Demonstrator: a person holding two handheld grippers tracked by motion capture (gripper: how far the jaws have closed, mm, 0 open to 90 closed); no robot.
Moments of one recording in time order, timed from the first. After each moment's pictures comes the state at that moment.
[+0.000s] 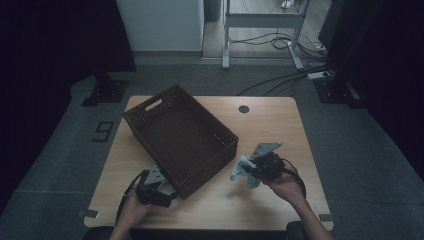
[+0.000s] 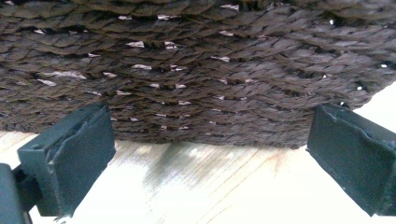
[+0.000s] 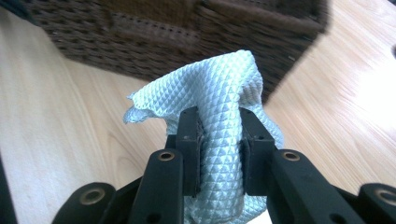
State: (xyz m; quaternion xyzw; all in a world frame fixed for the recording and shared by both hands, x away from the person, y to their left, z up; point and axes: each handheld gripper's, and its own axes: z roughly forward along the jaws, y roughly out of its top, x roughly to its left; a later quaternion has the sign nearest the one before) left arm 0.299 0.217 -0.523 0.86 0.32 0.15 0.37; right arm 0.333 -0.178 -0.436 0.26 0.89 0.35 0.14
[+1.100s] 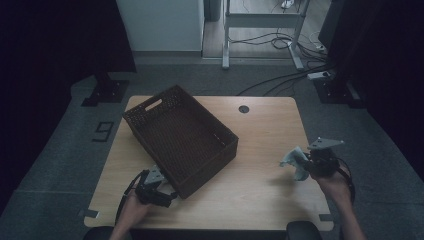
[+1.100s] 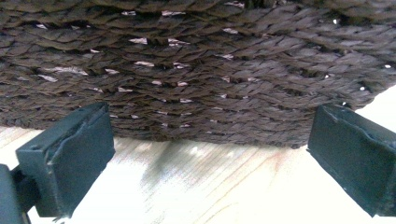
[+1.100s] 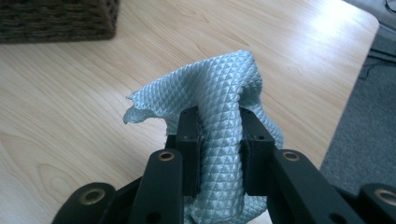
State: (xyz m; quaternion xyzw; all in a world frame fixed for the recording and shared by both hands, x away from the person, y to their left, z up) left arm 0.299 0.217 -0.523 0.86 0.33 0.14 0.36; right arm 0.335 -0.325 -0.440 0.42 0.82 0.32 0.22
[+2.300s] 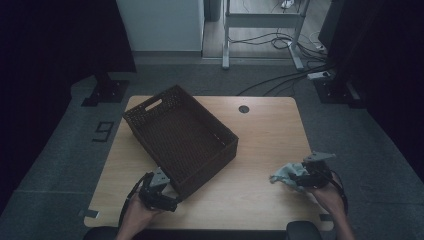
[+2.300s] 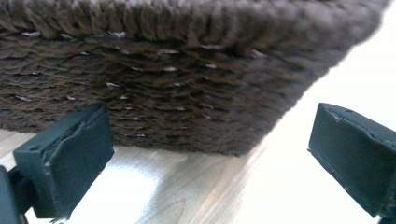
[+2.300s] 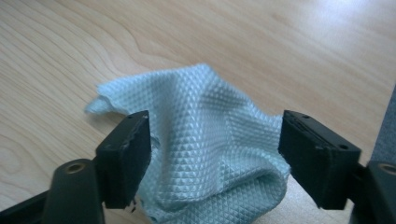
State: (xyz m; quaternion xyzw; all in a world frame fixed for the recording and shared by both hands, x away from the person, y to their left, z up) left arm 0.278 0.192 -0.495 0.86 0.35 0.14 0.35; right arm 0.337 -0.335 -0.511 0.44 0.82 0.31 0.18
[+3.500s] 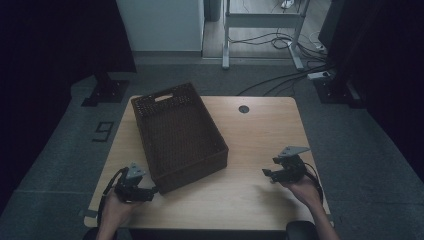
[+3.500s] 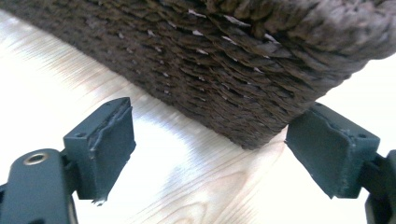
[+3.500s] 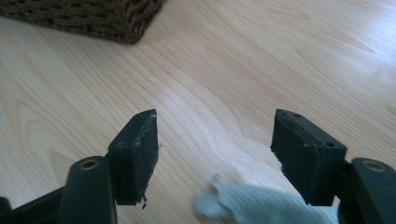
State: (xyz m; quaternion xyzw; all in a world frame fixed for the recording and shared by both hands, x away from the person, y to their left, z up) left arm 0.289 0.260 -0.488 0.84 0.41 0.17 0.30; right arm 0.351 -0.258 -0.494 0.37 0.84 0.37 0.13
